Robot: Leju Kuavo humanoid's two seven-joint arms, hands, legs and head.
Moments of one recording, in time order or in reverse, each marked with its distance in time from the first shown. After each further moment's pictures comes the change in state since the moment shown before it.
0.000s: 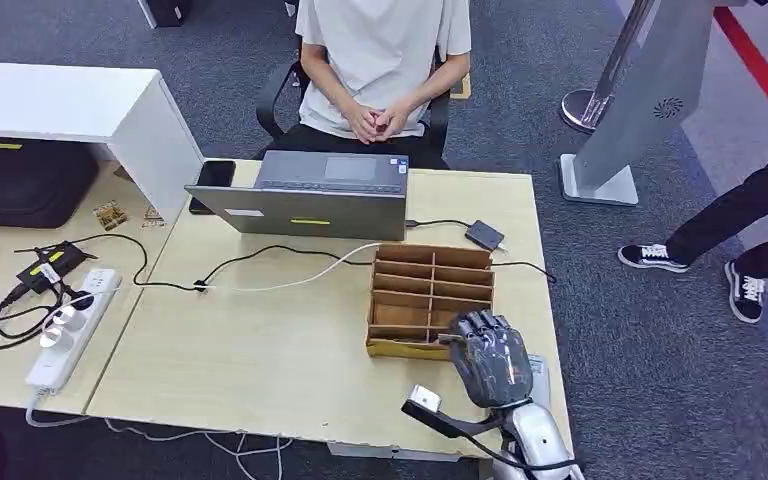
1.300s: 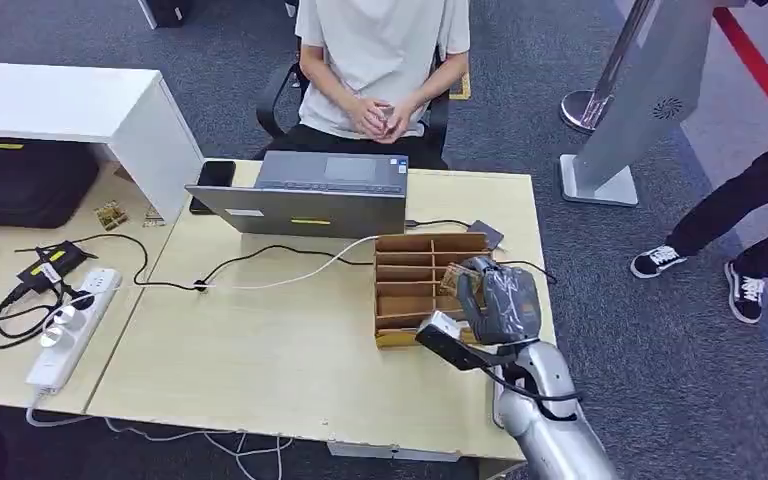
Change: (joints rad) left arm -0.001 0.005 -0.023 0.000 -0.037 -0.017 0.001; right arm -0.218 -0.070 0.142 -0.006 -0.390 0.087 0.022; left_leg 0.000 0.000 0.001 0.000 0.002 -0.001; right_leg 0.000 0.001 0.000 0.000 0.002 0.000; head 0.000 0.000
